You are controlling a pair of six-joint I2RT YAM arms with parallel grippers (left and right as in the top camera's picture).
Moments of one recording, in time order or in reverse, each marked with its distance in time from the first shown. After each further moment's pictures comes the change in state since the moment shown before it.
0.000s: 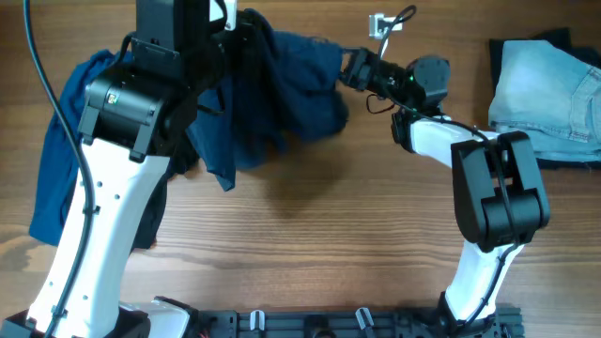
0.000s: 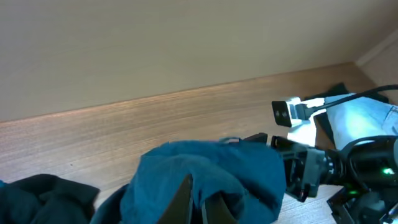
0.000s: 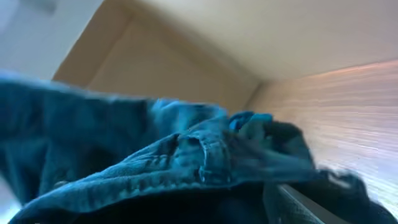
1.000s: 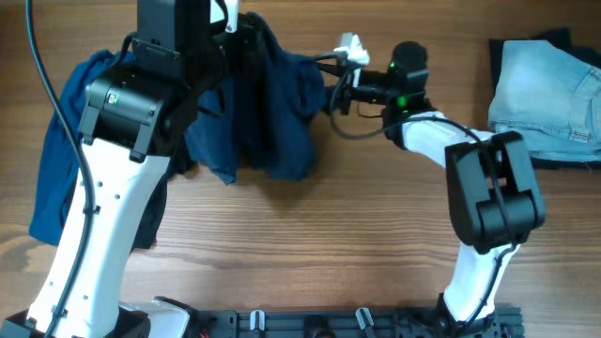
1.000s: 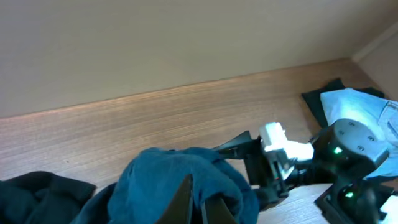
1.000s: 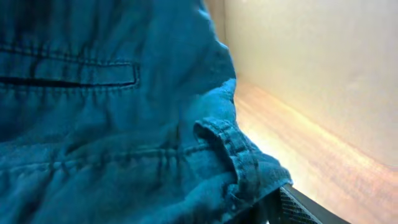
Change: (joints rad) left arm 0.000 0.000 0.000 -0.015 0.016 0.000; right arm 0.061 0.000 0.034 -0.414 -0.008 -1.170
